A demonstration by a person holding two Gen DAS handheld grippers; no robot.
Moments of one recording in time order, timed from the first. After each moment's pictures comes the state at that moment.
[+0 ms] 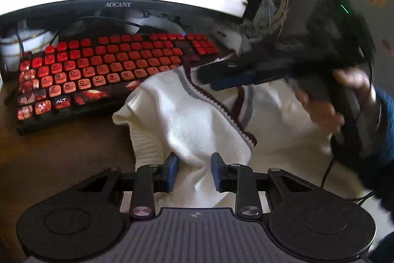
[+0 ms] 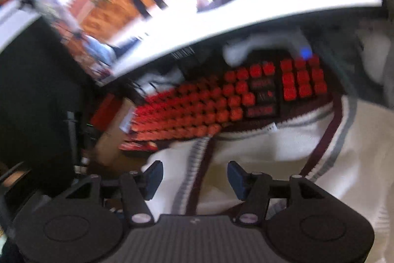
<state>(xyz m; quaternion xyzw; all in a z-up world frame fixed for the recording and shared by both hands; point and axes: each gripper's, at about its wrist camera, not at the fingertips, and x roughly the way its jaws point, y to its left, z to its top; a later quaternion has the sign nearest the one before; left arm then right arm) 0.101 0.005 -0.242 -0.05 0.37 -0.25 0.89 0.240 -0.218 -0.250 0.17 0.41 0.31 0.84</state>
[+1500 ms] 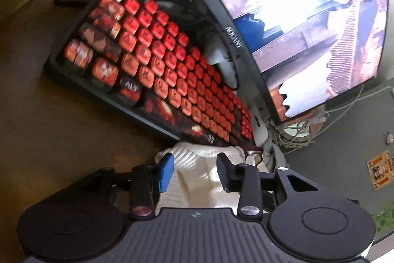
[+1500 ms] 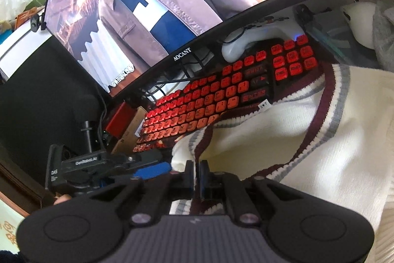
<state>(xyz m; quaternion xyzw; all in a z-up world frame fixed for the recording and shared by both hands) 0.162 0.093 -0.294 -0.45 0.36 -0.18 0.80 0.212 -0.248 -0.270 0.23 0.36 0.35 0.84</state>
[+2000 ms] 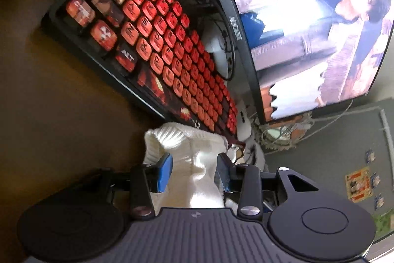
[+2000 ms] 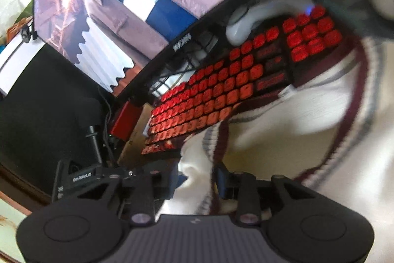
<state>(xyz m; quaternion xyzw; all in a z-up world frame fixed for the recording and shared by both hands) 0.157 0.098 -0.307 -0.52 0.36 -0.20 0.75 0.248 -0.214 -0.283 0.28 0.40 0.38 0.78</state>
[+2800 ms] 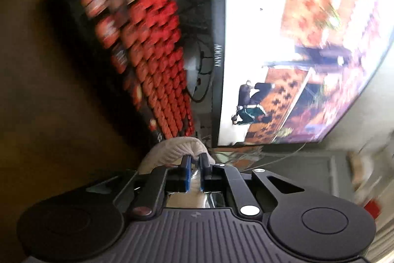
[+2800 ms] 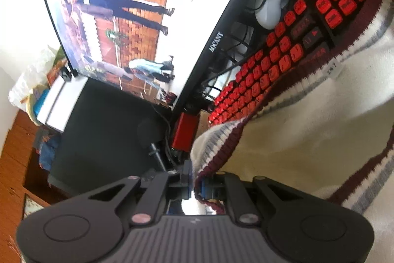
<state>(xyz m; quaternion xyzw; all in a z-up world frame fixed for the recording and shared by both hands) 0.155 0.111 -0.313 -0.63 0.29 -0.23 0.69 0.251 -0.225 -0.297 0.40 0.37 0.46 0.70</state>
